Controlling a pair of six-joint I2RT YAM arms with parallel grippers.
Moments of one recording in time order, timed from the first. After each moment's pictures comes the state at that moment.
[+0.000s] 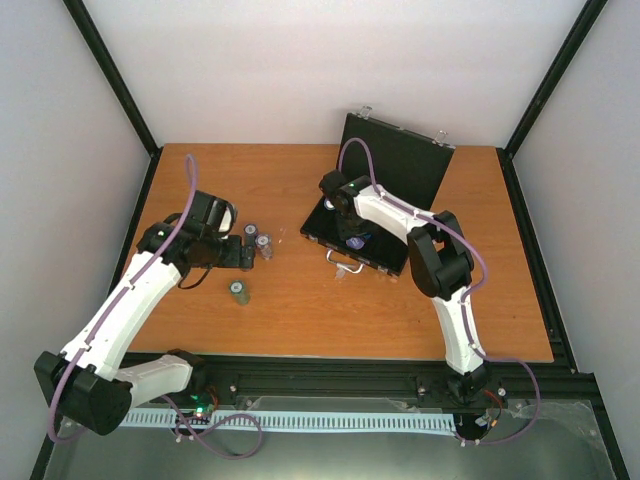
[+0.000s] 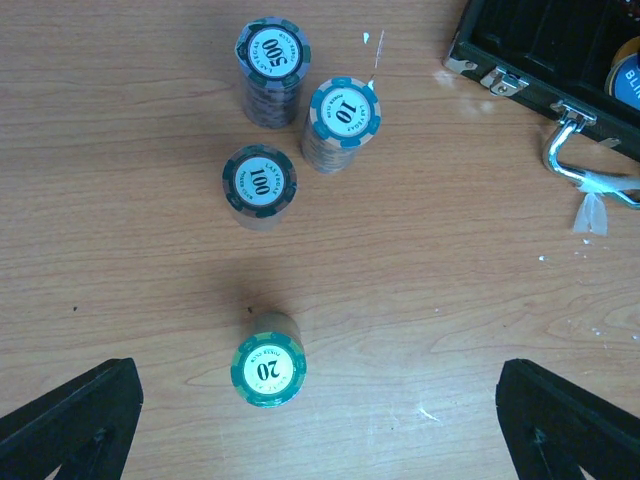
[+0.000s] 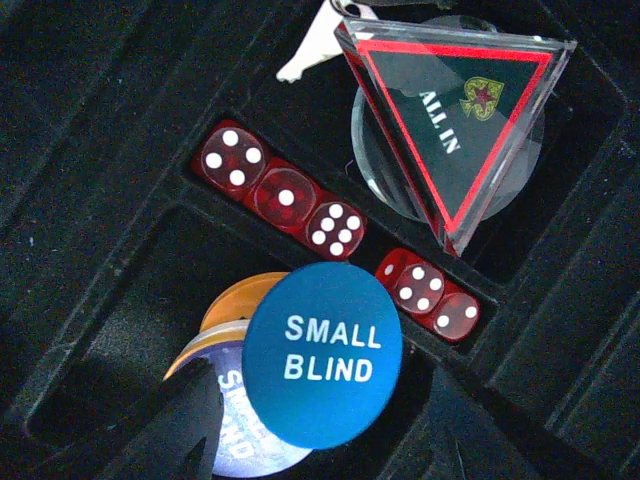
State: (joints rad) left arm -0.38 1.13 1.13 -1.06 -0.03 -0.34; right arm 0.61 2.20 1.79 -1.01 0.32 0.41
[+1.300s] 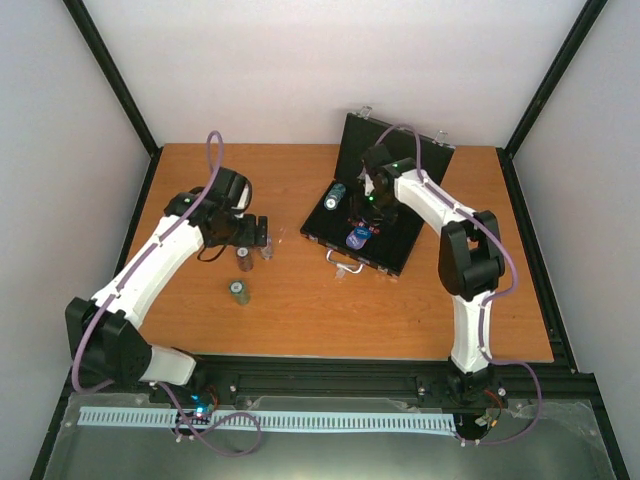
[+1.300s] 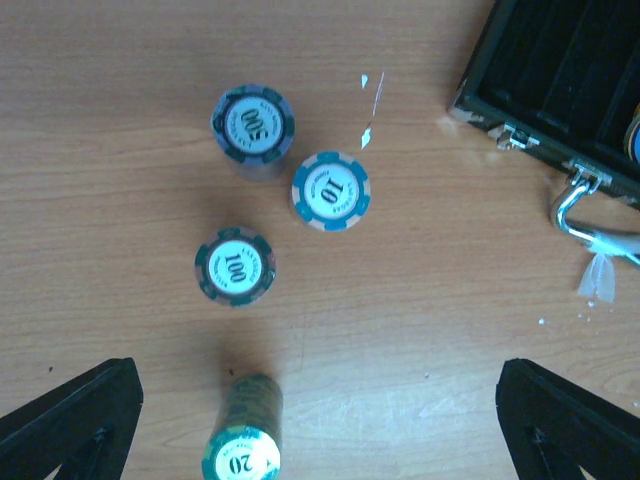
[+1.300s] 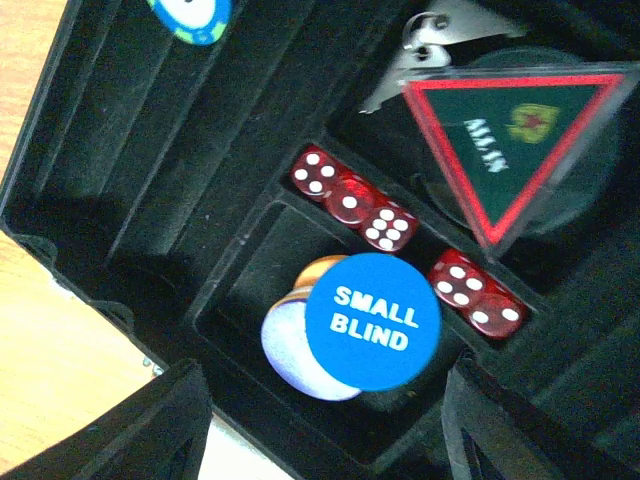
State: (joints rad) left arm -0.38 1.37 1.27 -1.03 -0.04 -0.37; right arm 0.41 2.06 1.75 -0.96 -0.17 0.32
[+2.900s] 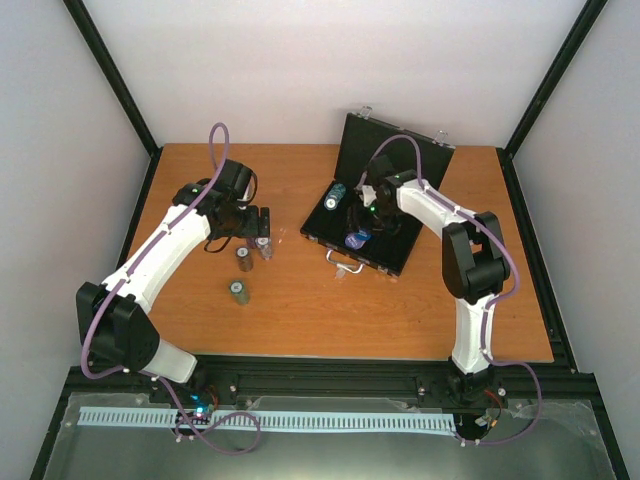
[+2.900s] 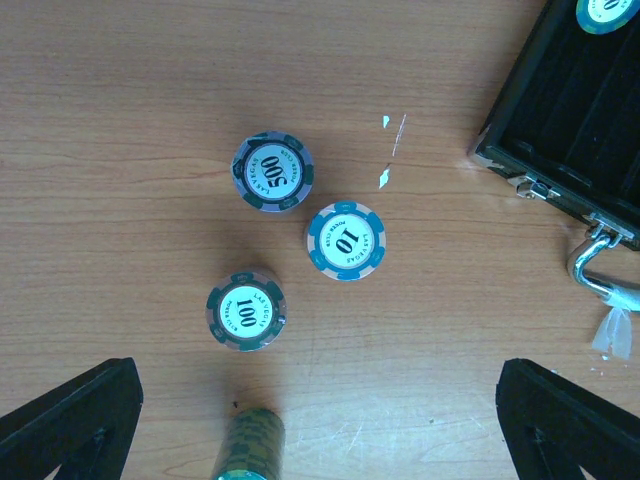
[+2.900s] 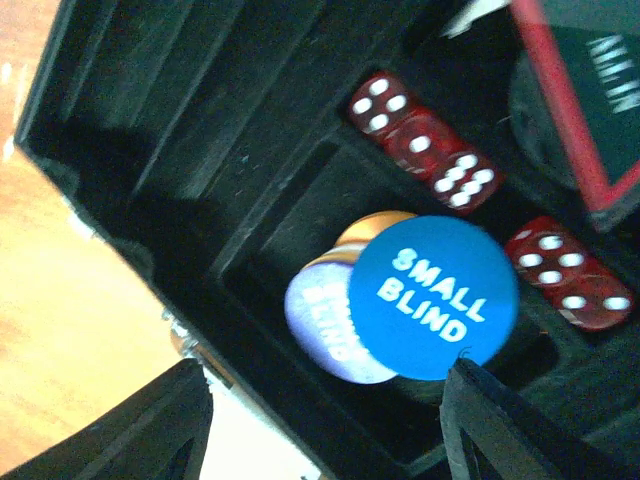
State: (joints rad) left arm -0.38 1.47 1.35 -1.02 -0.10 -0.41; right arm 0.40 2.03 1.59 -0.84 -0.35 0.24
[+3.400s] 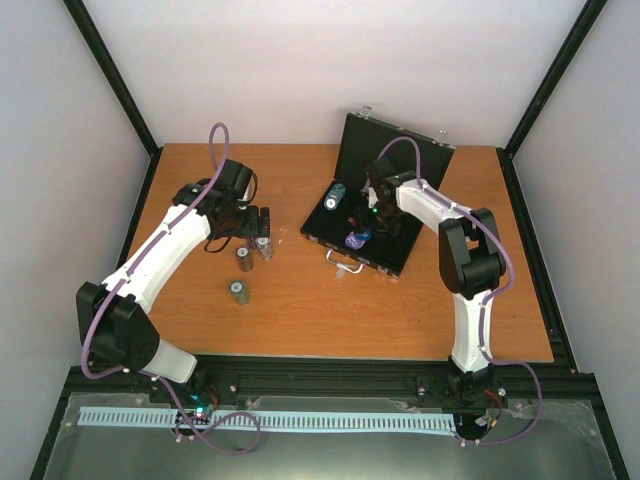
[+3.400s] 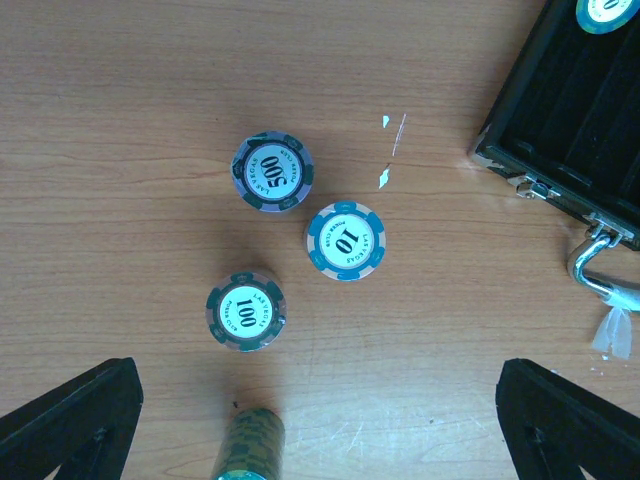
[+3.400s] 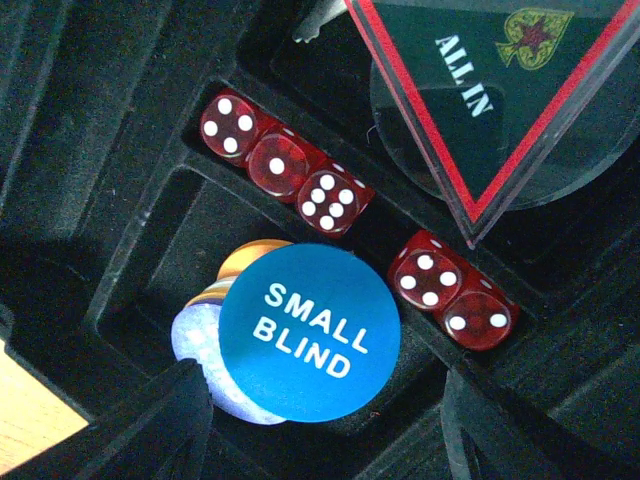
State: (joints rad) left arm -0.38 1.47 1.35 -1.02 -0.10 -0.41; right arm 0.38 2.07 1.61 -0.85 -0.22 0.28
